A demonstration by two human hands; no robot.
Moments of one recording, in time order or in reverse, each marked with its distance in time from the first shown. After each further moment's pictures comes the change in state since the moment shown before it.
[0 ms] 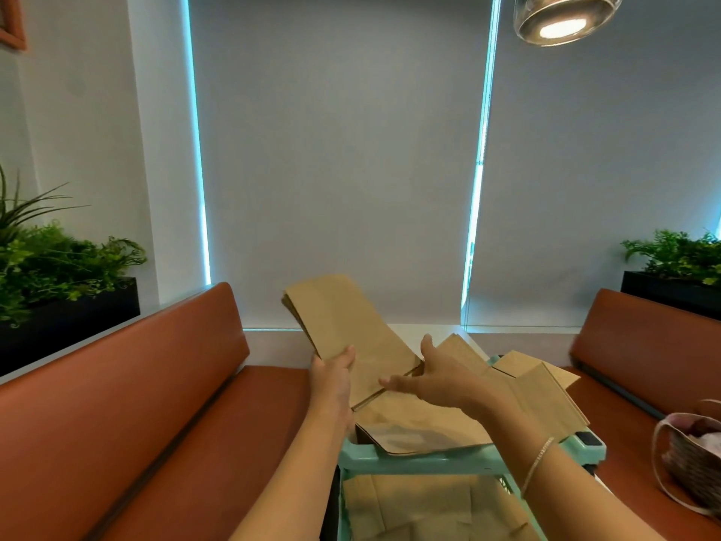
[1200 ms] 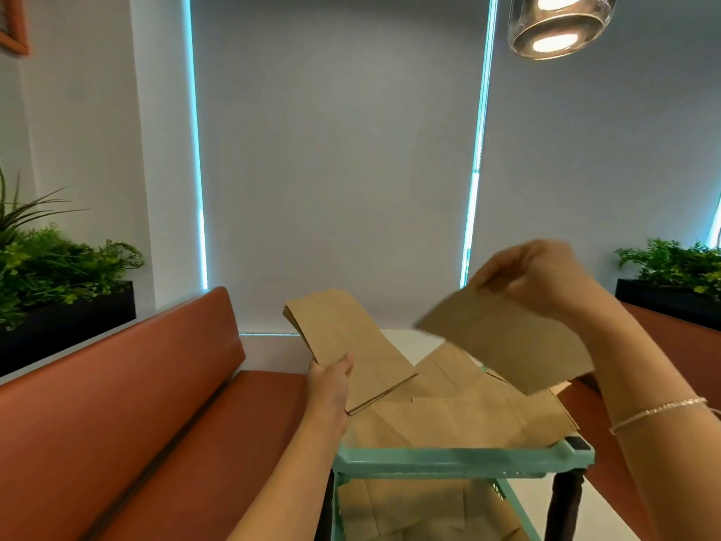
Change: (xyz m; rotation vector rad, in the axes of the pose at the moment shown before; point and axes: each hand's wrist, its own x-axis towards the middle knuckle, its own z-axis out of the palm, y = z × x) left_hand 0.009 -0.008 -0.003 0.038 -0.013 -0.056; right_hand -0.068 -0.042 -0.130 -0.204 0.595 -0.412
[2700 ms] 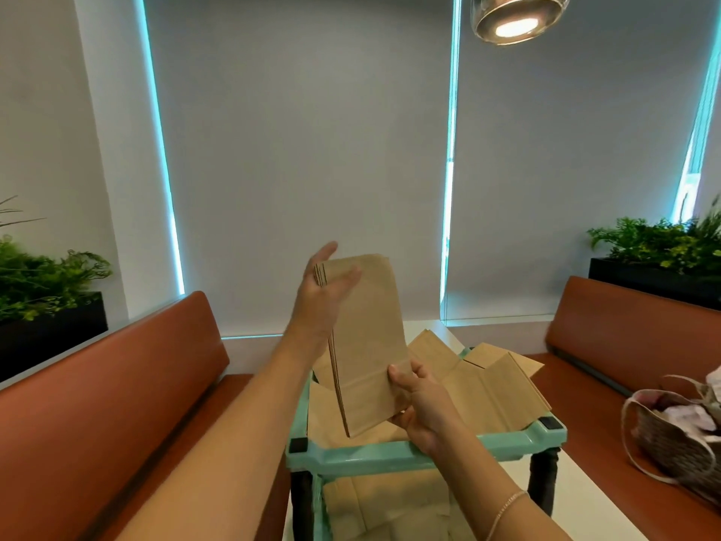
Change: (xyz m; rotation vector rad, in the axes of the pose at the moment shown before) left_hand -0.008 0.072 0.053 0.296 -0.421 0.426; right_hand -0.070 0.033 0.169 1.418 -0.116 0.816
